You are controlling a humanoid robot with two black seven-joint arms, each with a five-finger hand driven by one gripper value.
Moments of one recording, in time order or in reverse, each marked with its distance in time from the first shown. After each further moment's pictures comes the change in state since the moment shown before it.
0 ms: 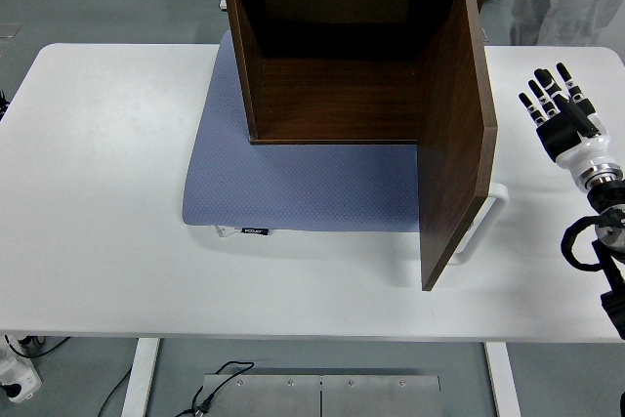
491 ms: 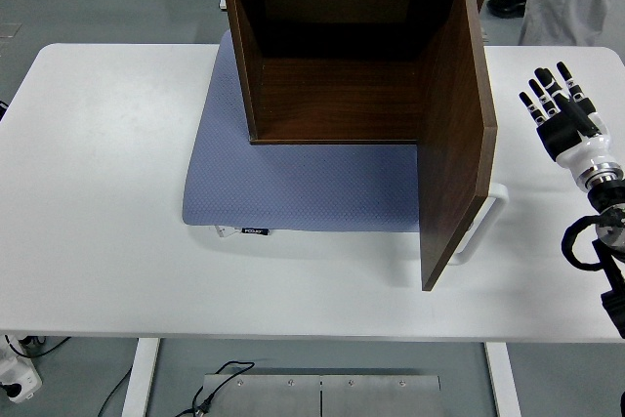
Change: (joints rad) left arm -0.003 0.000 -0.002 0.000 -0.003 0.001 0.000; right arm 0.001 -0.007 0.001 -0.001 0.000 0.000 0.000
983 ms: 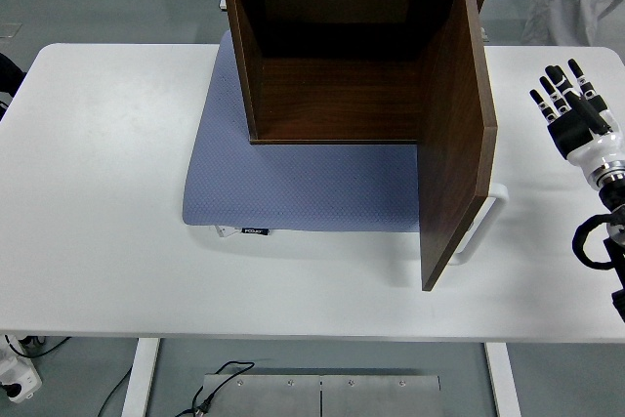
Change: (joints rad) left arm 0.009 0.000 0.000 0.001 0.000 0.000 0.000; right arm 0.000 -0.036 0.002 0.001 0.003 0.005 -0.001
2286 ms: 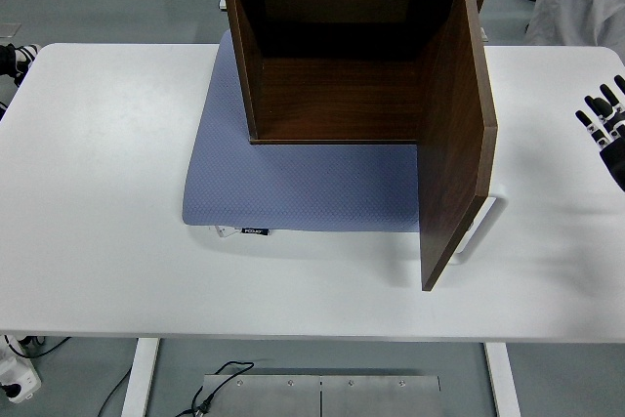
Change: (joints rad) left arm 0.001 0.000 -0.001 0.000 0.000 0.000 0.000; right arm -0.254 -0.191 0.008 0.213 0.015 0.119 -0.008
